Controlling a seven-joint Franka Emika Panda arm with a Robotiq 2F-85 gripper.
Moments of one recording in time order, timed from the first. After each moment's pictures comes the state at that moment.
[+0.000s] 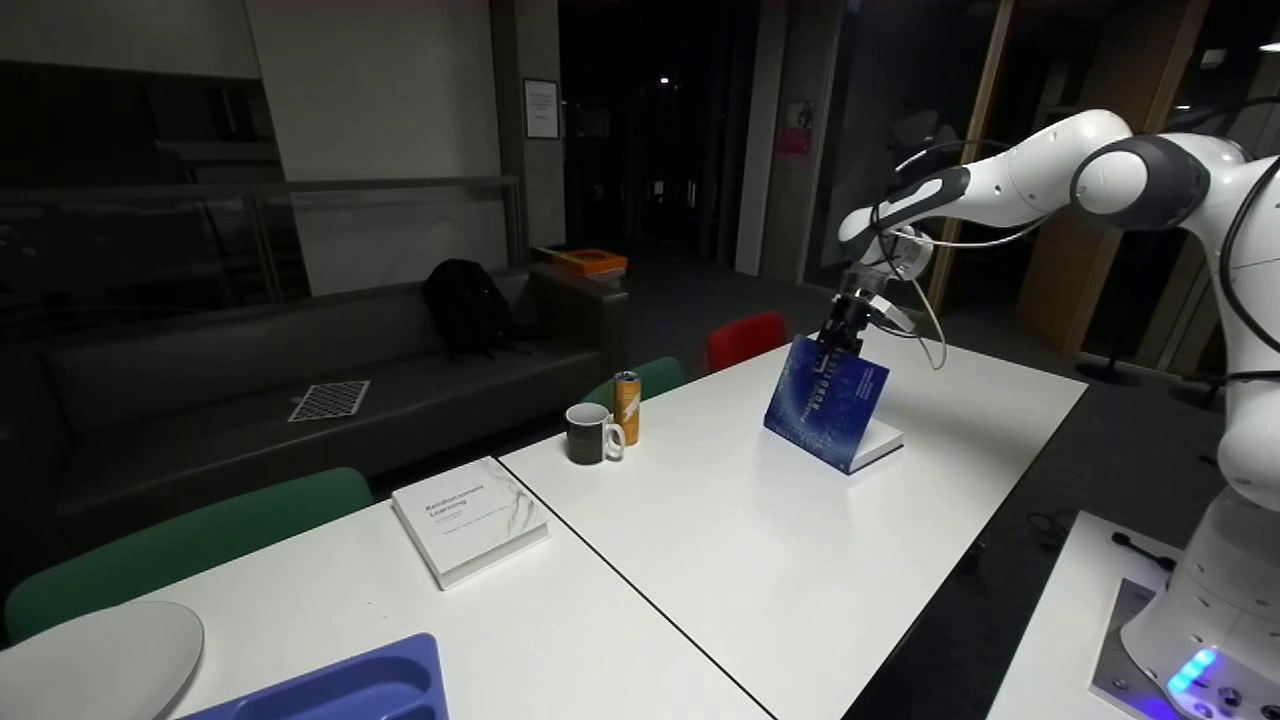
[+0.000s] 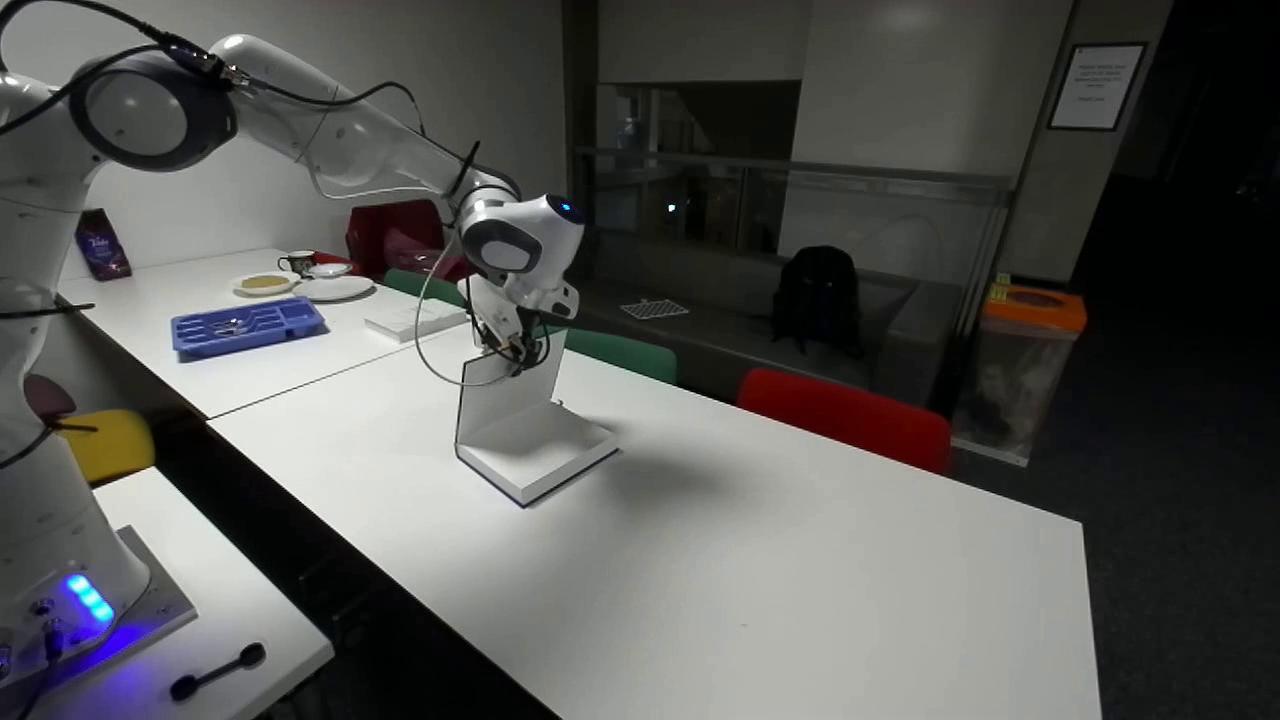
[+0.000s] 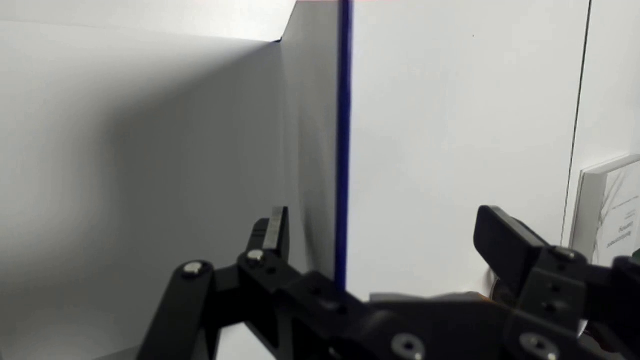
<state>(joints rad) -0.35 0.51 -0.03 -1.69 0.48 1.92 -0.51</state>
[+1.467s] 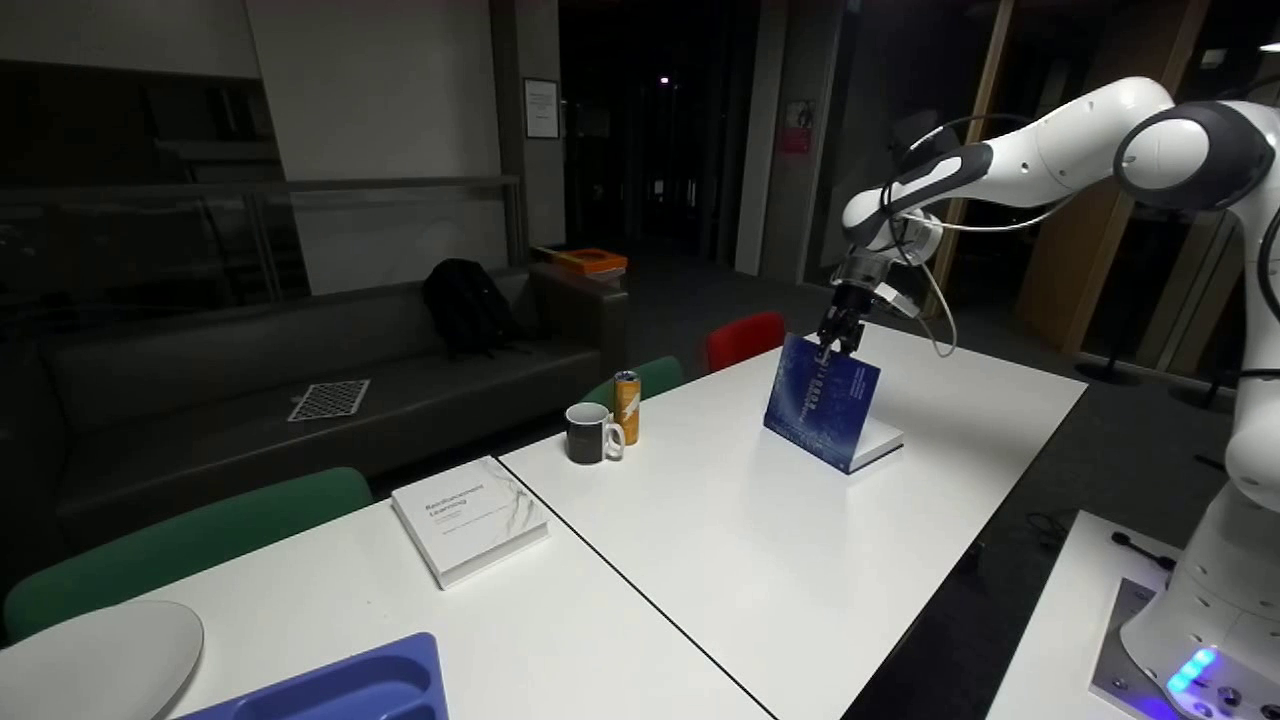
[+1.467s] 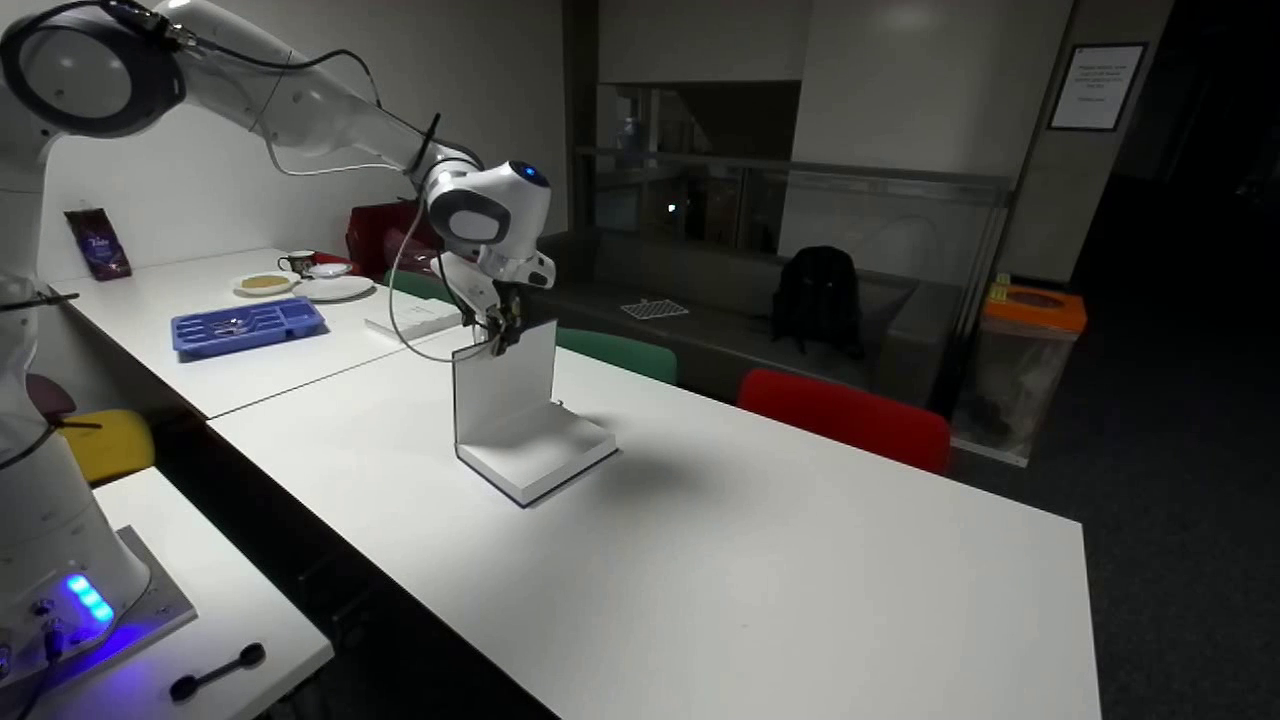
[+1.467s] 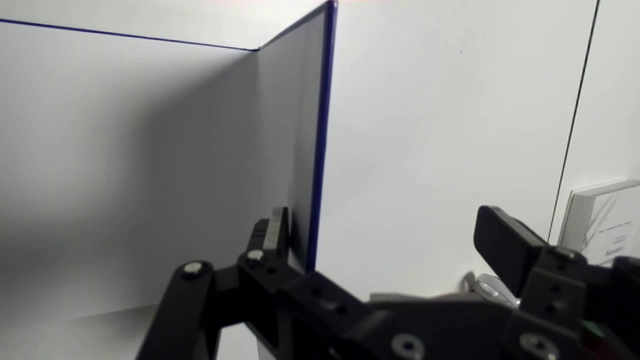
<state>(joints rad) -0.28 0.36 -0.03 -1.82 0.44 1.99 -0.50</state>
